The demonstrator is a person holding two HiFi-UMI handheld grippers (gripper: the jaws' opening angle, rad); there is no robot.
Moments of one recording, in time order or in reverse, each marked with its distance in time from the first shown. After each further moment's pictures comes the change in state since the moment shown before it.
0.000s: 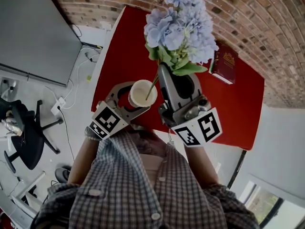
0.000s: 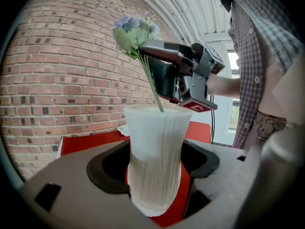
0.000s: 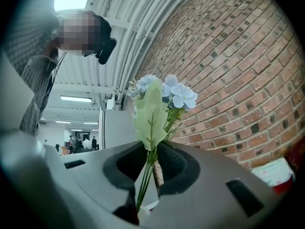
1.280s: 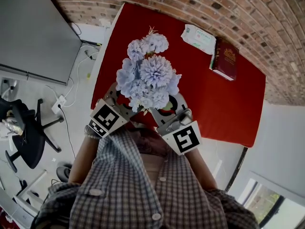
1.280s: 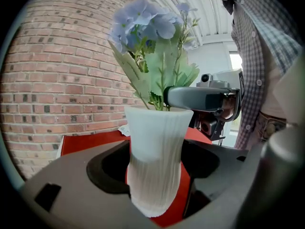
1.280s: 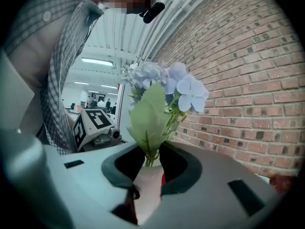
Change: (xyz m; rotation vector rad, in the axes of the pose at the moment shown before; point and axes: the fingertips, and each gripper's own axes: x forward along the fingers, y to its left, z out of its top) left arm 0.000 0.002 0.001 -0.022 -0.009 0.012; right arm -0.040 0.039 -0.096 -0.302 0.322 0.122
